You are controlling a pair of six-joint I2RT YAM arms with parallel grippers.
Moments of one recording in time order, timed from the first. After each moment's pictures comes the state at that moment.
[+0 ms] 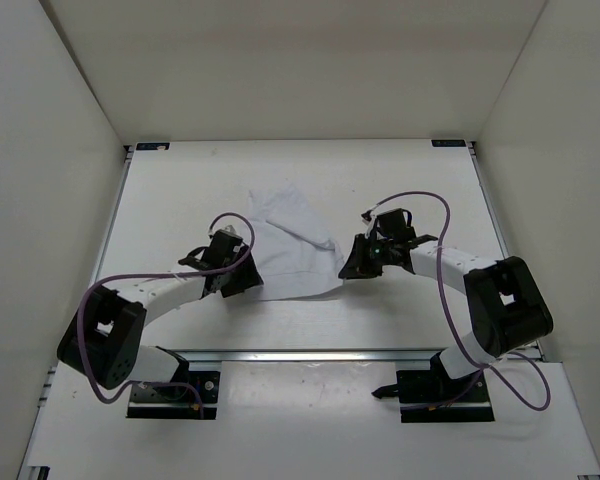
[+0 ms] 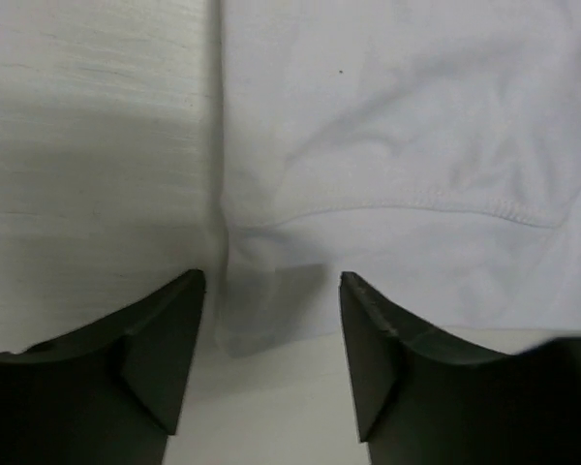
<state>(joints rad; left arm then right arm) -0.48 1.37 0.63 -0.25 -0.01 -0.77 0.37 1.54 0.77 -0.18 -0.53 0.51</state>
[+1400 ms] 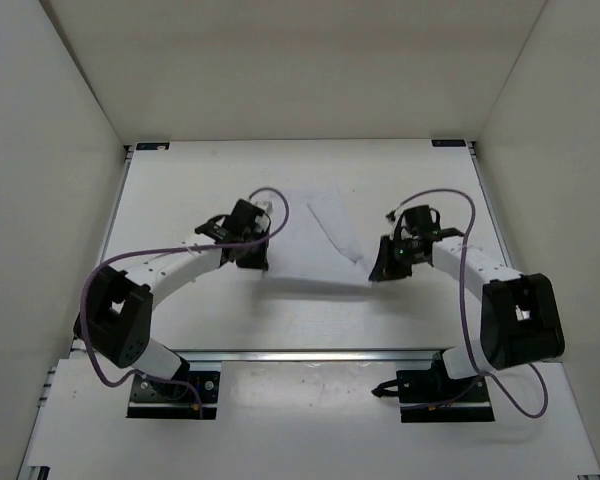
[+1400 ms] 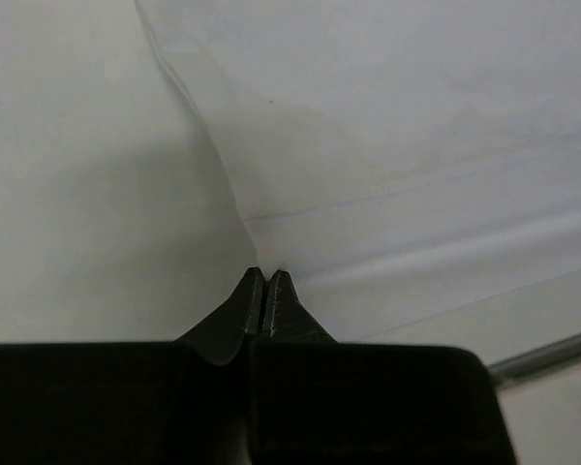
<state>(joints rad) -0.54 1.51 1.02 -0.47 0.02 -0.39 0.18 1.45 0.85 -0.49 -0.43 0.25</state>
